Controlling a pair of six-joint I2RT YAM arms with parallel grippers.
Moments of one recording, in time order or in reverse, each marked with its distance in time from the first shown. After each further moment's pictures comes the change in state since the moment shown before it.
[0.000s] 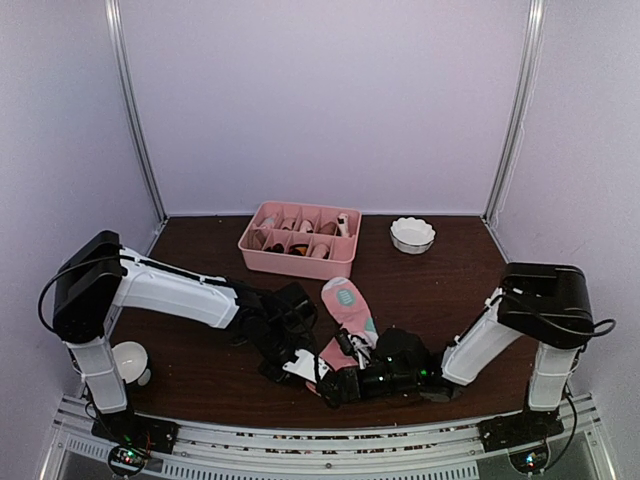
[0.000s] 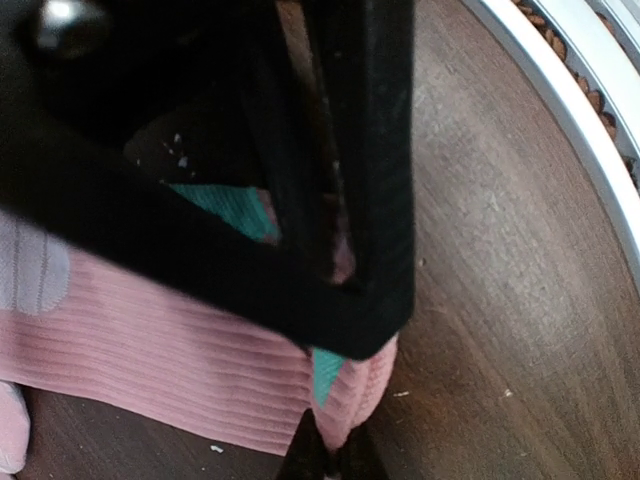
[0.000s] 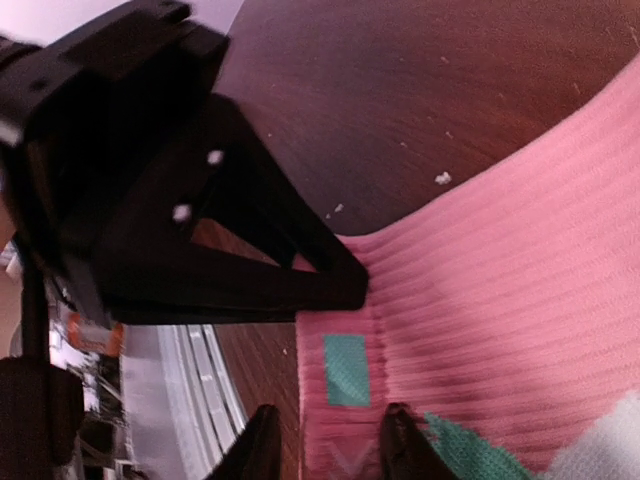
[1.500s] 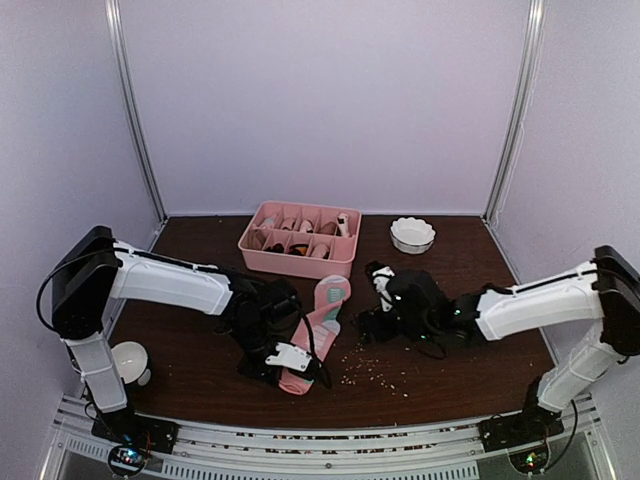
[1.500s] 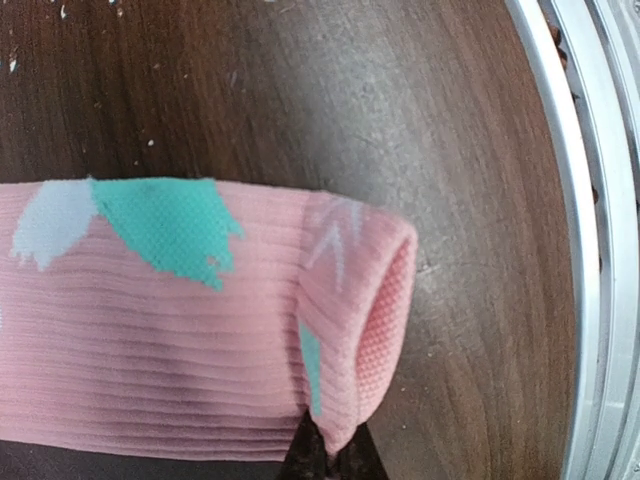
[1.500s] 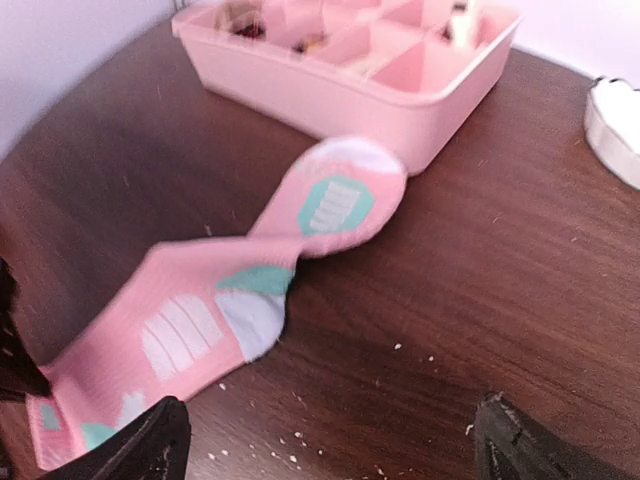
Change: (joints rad) left arm 0.076 -0.017 0.012 -0.270 0.022 -0.209; right arm -0.146 -0.358 0.252 -0.856 0.609 -0.607
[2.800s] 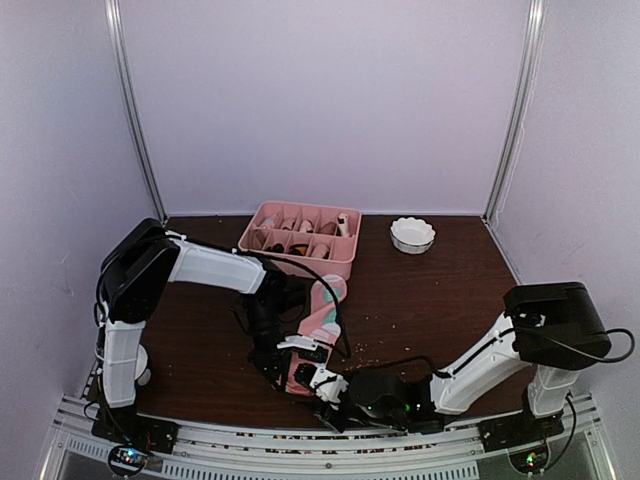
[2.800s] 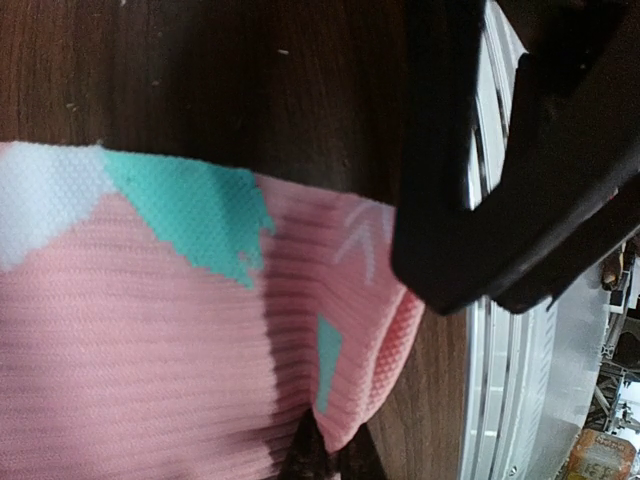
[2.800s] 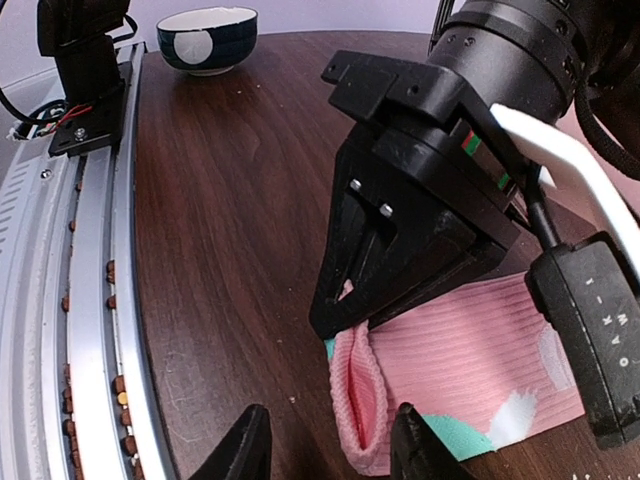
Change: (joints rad) left arm 0.117 0.310 0.298 -0.359 0.346 0.016; right arm 0.453 0.320 -0.130 0.716 -0.011 -0.290
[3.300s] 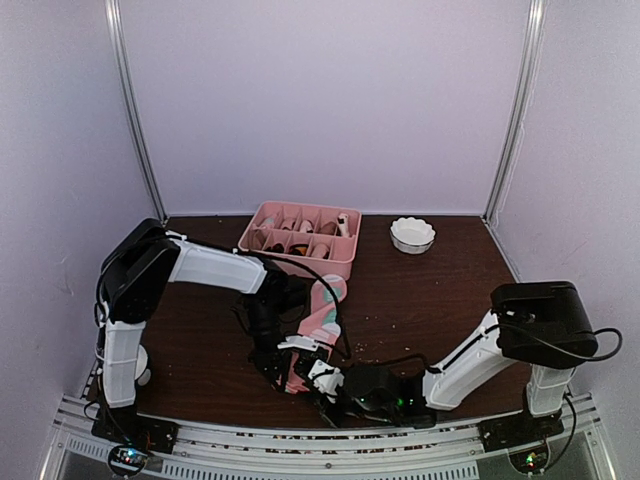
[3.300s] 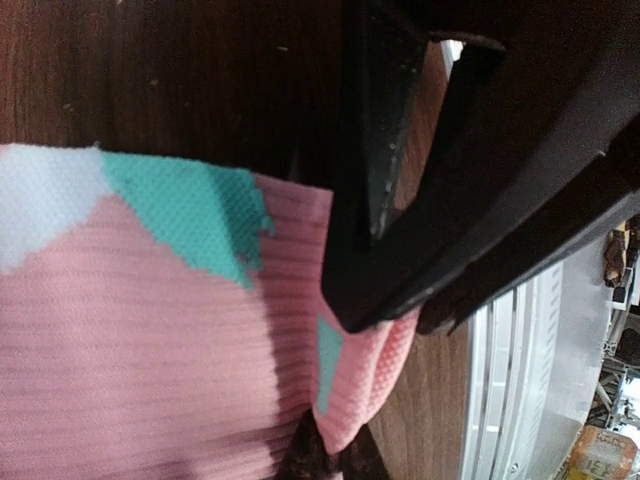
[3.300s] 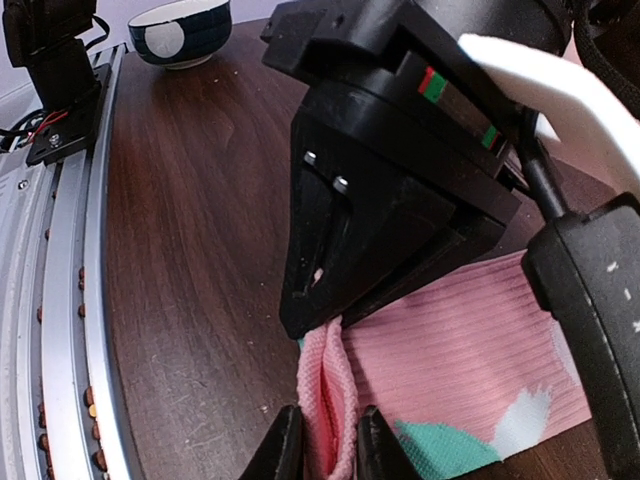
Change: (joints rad) left arm 0.000 0.001 0.008 -0.005 -0.012 0.000; right arm -0.053 0.059 0.031 -0.002 -0.047 0.067
